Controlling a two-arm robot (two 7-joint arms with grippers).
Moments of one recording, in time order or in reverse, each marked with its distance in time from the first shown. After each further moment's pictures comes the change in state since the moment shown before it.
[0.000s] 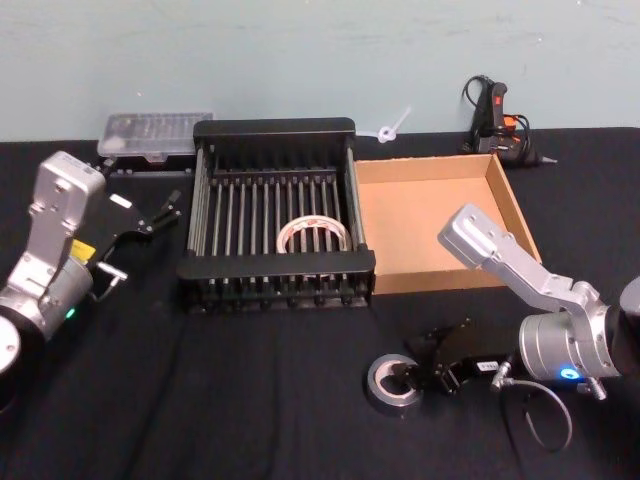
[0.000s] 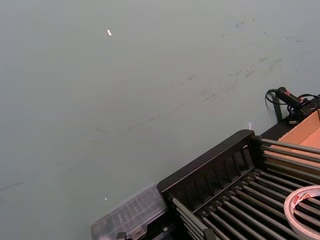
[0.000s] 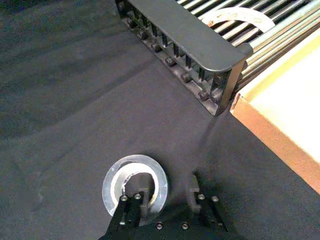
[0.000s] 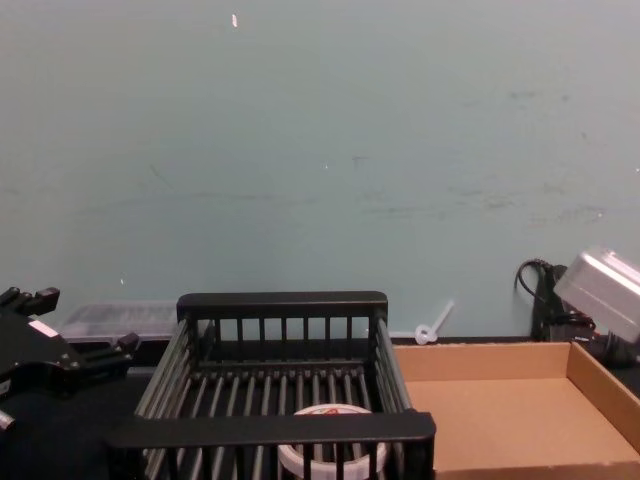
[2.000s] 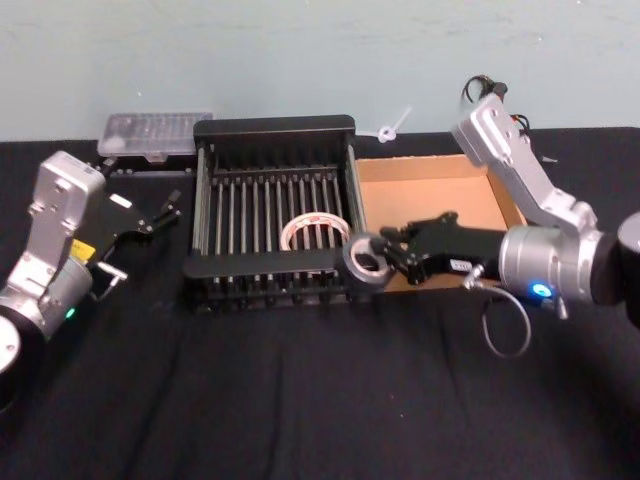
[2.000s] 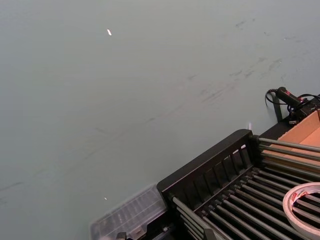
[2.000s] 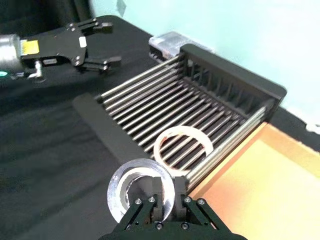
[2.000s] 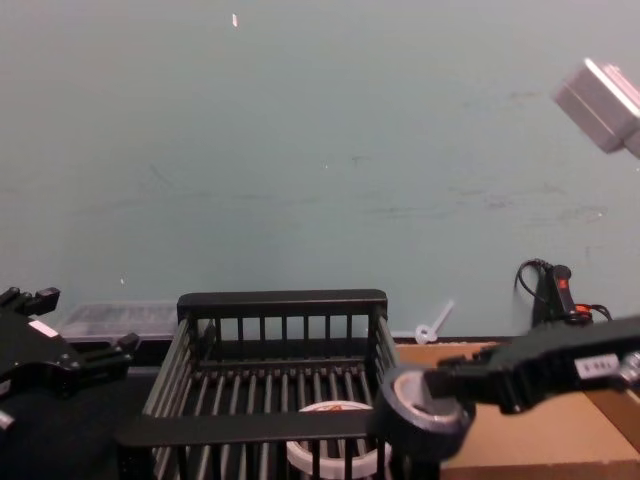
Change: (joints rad) left arm 0.000 0.000 0.000 0.000 0.000 0.000 0.000; right arm 0.060 -0.117 0.095 0.024 0.030 -0.141 -0.106
